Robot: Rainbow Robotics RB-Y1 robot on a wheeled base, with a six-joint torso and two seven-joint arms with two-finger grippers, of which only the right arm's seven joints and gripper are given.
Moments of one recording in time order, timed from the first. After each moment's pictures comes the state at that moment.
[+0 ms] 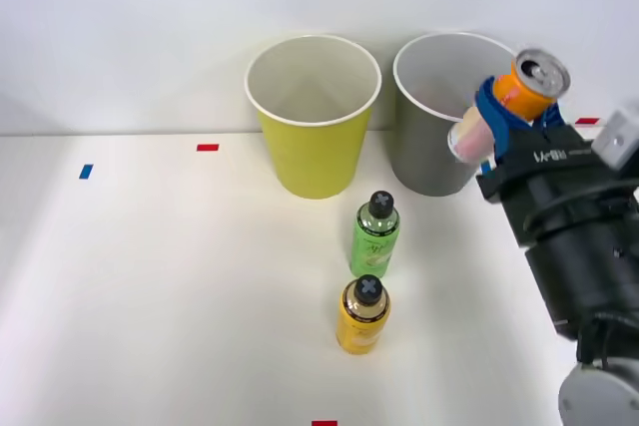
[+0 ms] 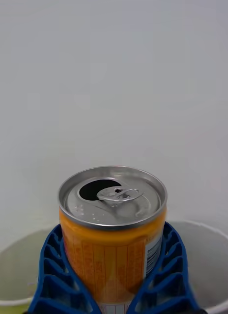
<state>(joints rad) 0.25 -0.11 0.12 -2.45 -0.50 0.23 1.82</state>
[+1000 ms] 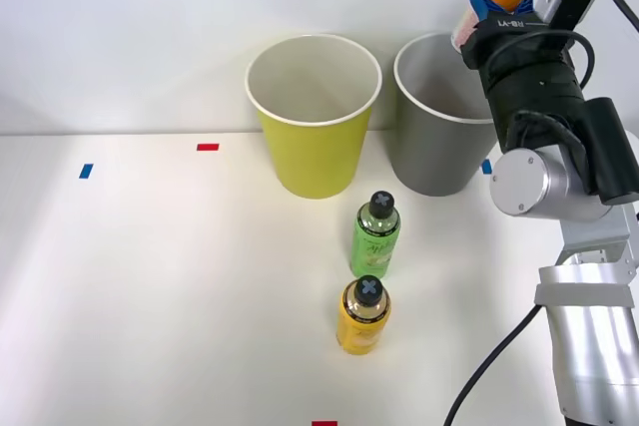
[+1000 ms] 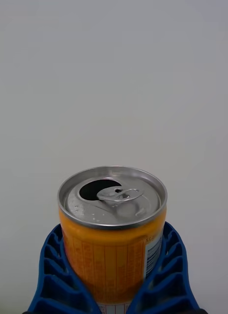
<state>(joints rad) -0.40 -0.08 -0.11 -1.71 -0.47 0.08 1.86</state>
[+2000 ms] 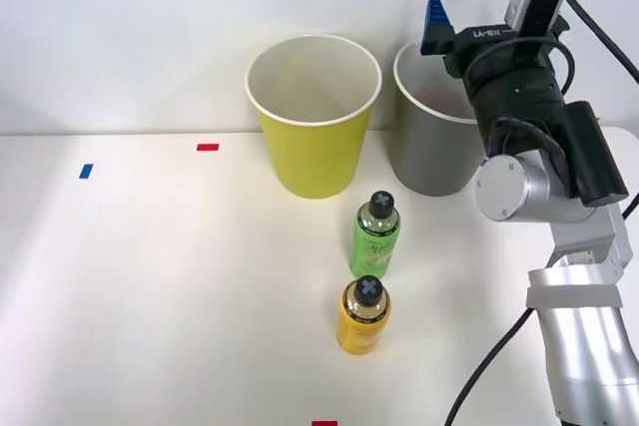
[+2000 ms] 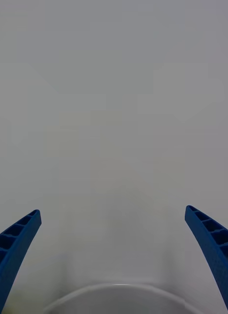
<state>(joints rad) -0.39 -0.08 -0.07 -1.69 -0.41 0.08 1.94</state>
